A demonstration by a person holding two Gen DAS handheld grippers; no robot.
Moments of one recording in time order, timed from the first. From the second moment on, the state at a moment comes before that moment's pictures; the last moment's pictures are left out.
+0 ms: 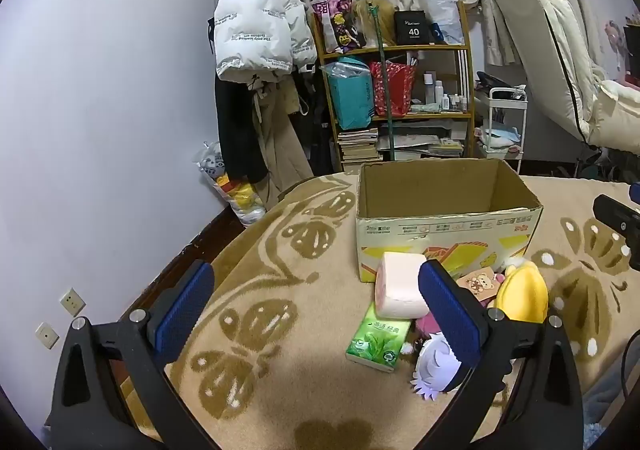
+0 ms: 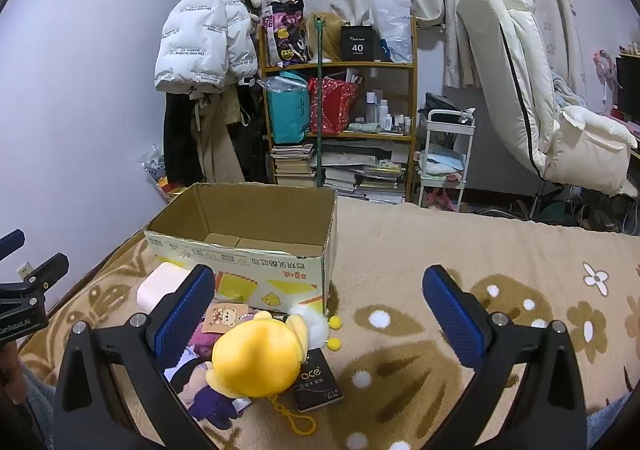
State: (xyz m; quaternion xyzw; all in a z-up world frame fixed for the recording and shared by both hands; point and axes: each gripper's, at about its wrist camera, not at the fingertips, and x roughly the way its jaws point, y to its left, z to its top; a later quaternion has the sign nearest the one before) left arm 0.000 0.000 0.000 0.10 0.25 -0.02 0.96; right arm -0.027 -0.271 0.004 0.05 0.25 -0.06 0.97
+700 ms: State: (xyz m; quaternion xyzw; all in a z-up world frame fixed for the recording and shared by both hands) left arm -0.001 0.002 0.002 0.10 0.24 -0.02 0.96; right arm -0.026 -0.274 0.000 0.05 0.25 -0.06 0.97
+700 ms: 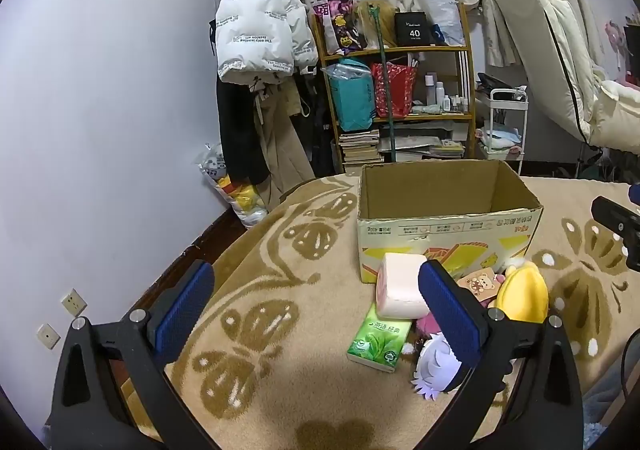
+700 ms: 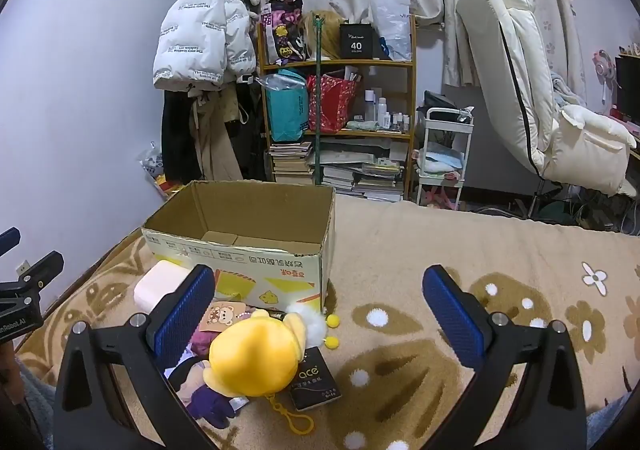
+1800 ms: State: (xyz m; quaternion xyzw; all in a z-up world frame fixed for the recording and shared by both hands) left arm -0.001 0.005 0.008 0.10 0.24 -0.02 0.96; right arm -0.026 -0.276 0.001 0.05 0.25 -0.06 0.97
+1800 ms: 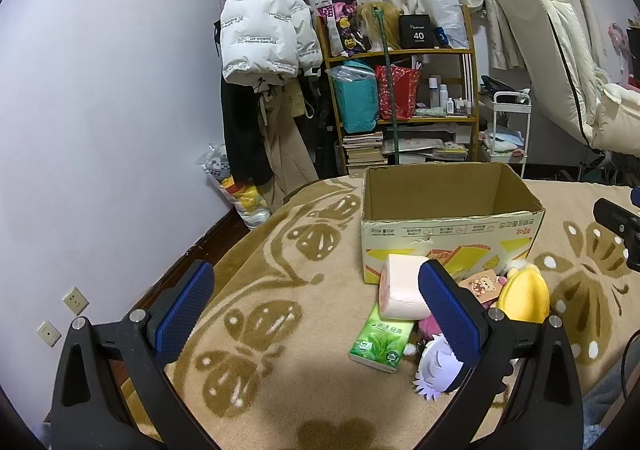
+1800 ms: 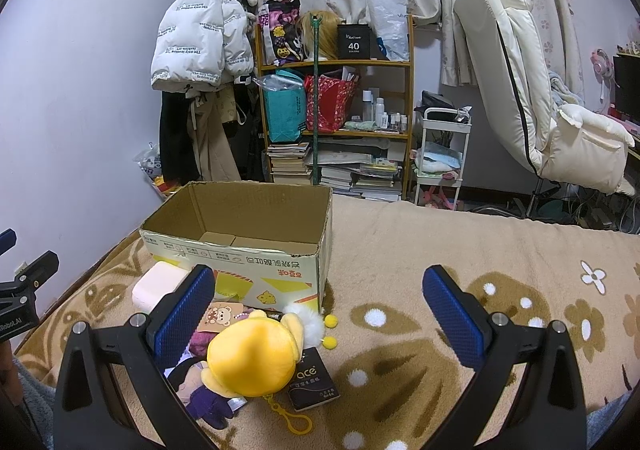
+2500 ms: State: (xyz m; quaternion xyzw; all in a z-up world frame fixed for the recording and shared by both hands) left arm -0.002 0.005 0.007 0.10 0.24 -0.02 0.97; right arm -0.027 -0.275 0.000 0.05 0.25 -0.06 0.97
